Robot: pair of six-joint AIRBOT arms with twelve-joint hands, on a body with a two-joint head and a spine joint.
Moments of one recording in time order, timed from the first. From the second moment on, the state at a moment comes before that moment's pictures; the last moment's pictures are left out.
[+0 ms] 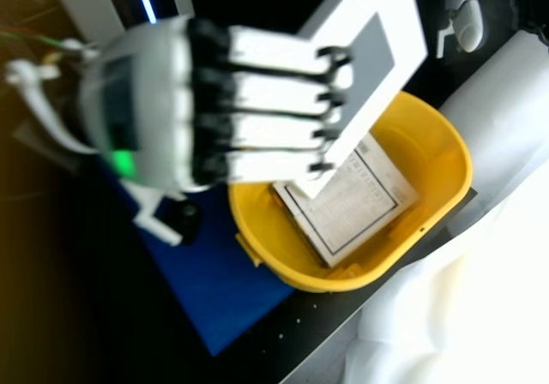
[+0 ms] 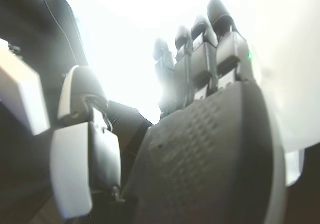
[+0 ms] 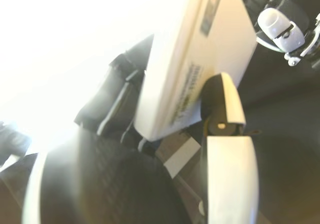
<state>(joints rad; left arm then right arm) 0.55 -1.00 1.31 -0.34 -0.80 0.76 -0.56 -1.08 1.26 -2.98 -1.05 2.75</state>
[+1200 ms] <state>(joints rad) 0.63 -0.90 1.17 -0.23 -1.04 0.65 -0.69 -1.00 1.18 -2.98 -1.25 2.86</state>
